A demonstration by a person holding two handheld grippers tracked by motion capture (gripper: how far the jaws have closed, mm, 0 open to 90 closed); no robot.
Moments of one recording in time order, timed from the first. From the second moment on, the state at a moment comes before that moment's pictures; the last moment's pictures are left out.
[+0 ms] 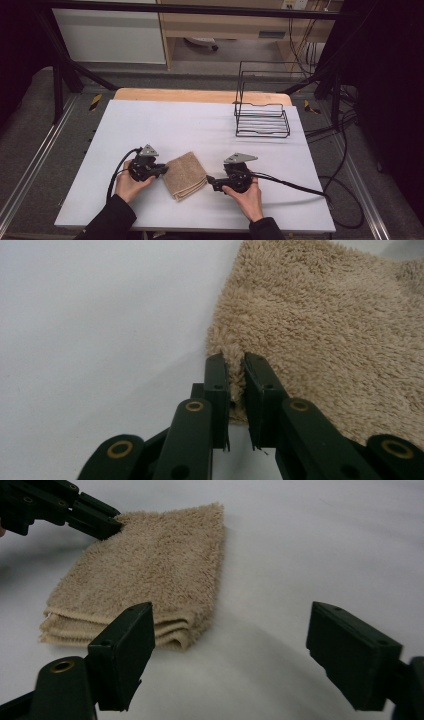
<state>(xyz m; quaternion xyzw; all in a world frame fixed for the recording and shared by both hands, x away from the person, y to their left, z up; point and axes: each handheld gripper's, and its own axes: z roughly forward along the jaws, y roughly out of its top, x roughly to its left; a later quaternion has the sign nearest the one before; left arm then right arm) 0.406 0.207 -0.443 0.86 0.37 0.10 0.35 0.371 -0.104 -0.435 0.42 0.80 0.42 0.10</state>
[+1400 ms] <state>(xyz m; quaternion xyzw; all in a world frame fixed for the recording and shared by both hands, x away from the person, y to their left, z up) 0.379 0.184 -0.429 0.82 0.41 0.02 0.41 0.374 -0.114 -0.411 0.45 0.80 0.38 0.06</state>
